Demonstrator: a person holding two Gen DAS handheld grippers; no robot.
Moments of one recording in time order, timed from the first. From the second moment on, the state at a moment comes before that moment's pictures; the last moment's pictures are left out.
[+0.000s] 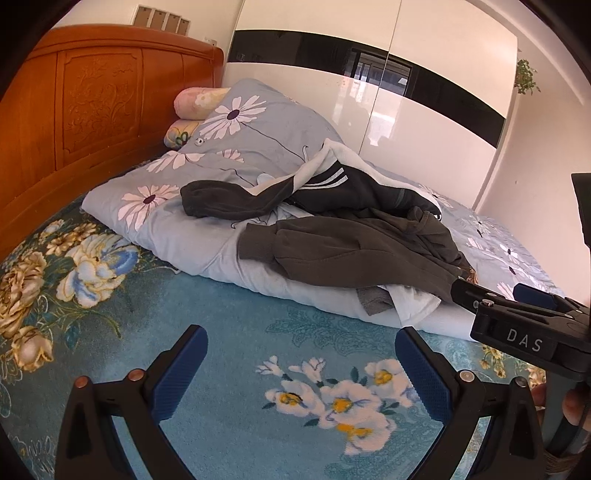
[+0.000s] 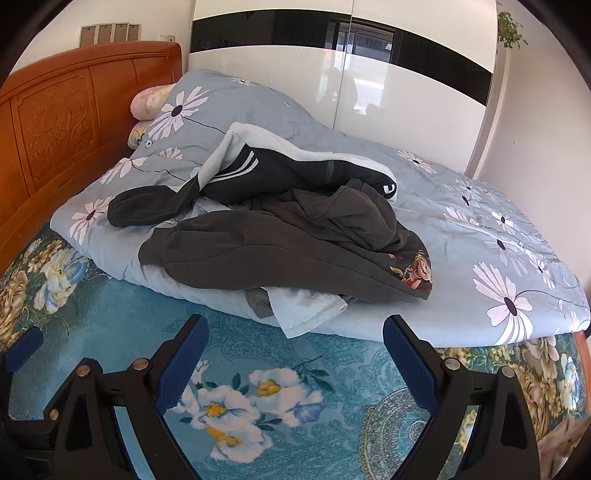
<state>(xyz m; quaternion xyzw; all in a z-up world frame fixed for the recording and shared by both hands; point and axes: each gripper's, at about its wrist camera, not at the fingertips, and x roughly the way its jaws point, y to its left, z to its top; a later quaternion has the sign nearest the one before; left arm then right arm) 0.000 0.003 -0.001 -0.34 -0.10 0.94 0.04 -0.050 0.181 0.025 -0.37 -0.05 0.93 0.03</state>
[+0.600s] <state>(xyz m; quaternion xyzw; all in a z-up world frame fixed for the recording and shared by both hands) 0.013 -0.017 -0.021 -0.31 -0.15 0.94 0.01 -0.055 0.170 0.001 -0.41 -0.08 0.91 0.02</state>
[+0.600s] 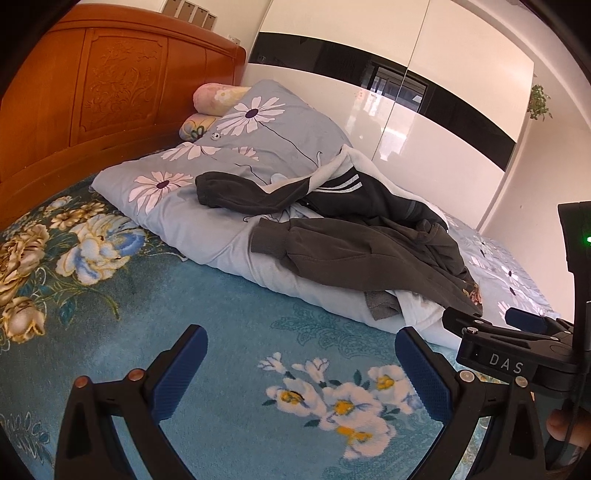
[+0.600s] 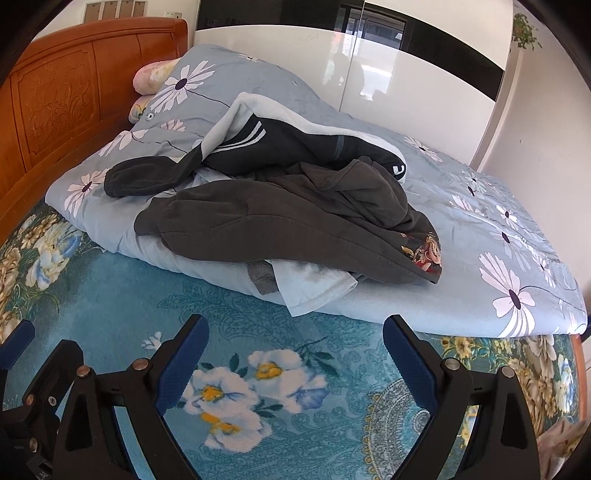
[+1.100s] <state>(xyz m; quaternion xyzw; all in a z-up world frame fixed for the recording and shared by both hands) 0.017 -0.017 -0.034 -0.31 -0.17 0.93 0.00 -0.054 0.163 -0.007 -0.41 -0.09 0.91 0.04</state>
